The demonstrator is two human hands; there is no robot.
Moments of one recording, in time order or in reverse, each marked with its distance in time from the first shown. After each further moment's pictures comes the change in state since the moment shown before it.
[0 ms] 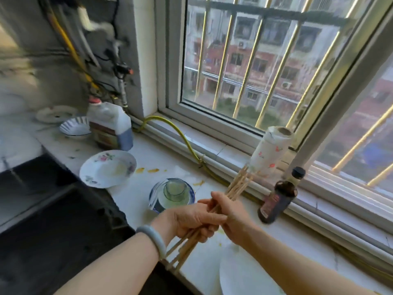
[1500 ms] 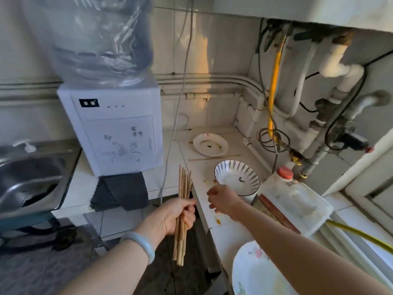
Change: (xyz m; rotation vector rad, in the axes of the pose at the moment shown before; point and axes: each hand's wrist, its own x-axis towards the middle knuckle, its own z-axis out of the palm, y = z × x) left_hand -0.362 0.008 -0.447 -1.045 0.978 0.326; right_hand 0.308 -0.037 0.569 -1.098 -0.560 -0.217
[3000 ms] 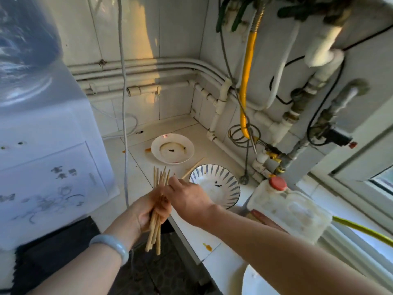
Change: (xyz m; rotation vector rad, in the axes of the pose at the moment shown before) left_hand 0.111 0.134 -0.009 0.087 -0.024 -0.096; right_hand 0.087 -0.052 0.005 -0.740 0.391 -0.839
